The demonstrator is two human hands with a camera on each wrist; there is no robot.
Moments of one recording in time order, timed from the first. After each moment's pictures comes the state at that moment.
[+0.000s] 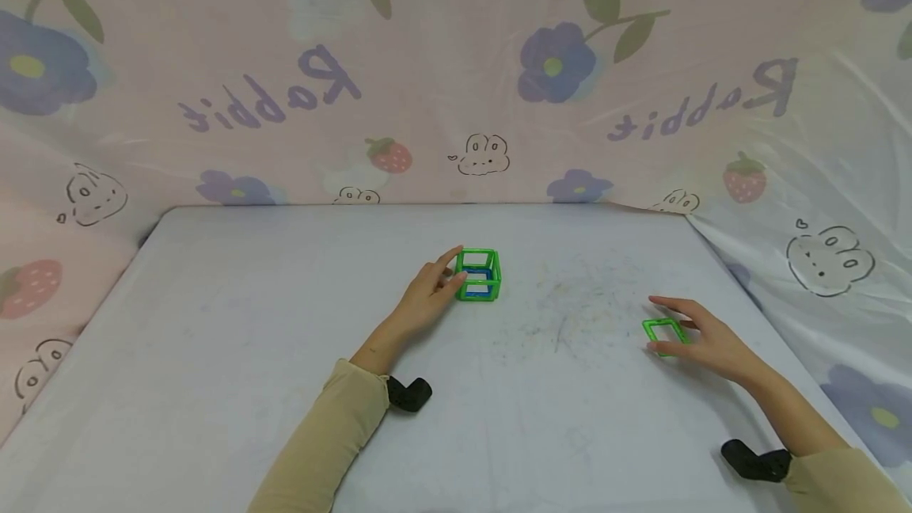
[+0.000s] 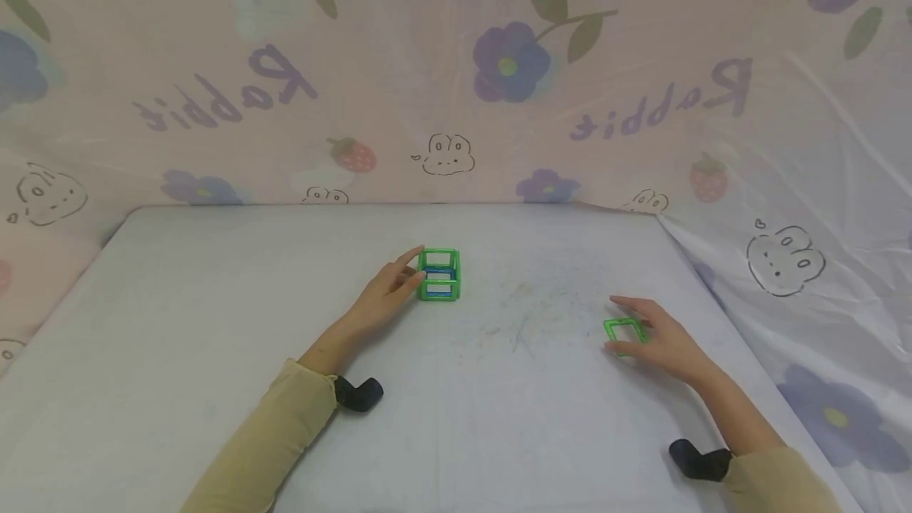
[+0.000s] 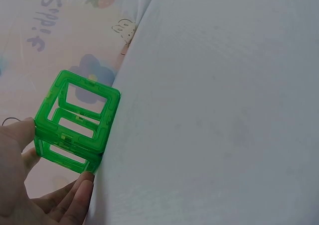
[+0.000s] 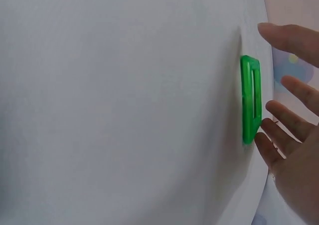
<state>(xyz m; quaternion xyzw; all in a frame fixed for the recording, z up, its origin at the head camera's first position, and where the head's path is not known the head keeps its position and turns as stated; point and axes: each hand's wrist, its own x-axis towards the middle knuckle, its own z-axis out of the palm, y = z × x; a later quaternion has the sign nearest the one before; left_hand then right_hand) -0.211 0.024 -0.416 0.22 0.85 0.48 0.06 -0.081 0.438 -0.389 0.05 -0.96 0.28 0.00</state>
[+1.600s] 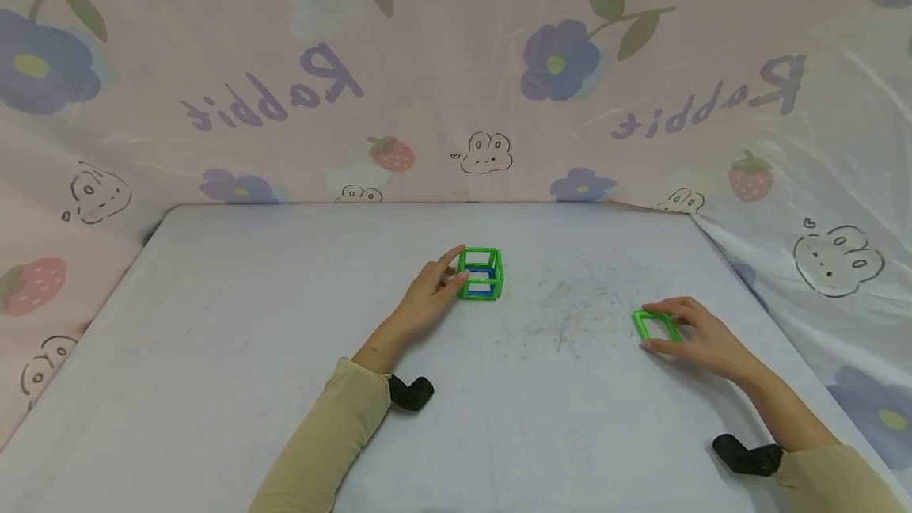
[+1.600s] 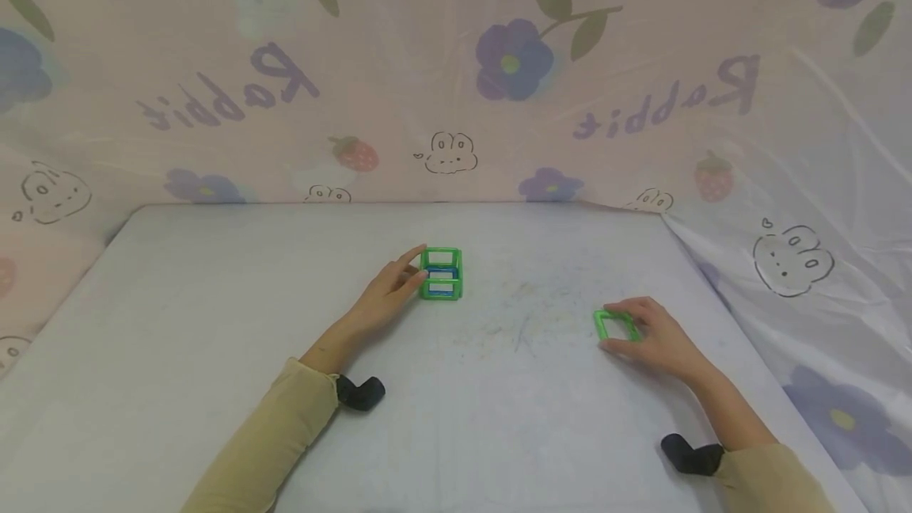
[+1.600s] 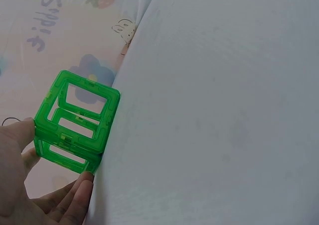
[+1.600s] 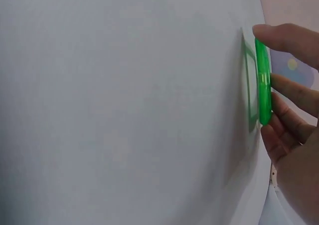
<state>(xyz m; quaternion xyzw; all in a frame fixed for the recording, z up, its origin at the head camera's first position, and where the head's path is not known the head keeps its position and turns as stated) -0.209 0.024 -0.414 0.21 0.85 0.49 0.07 -0.088 0.433 -0.395 0.07 -0.96 0.26 0.02</state>
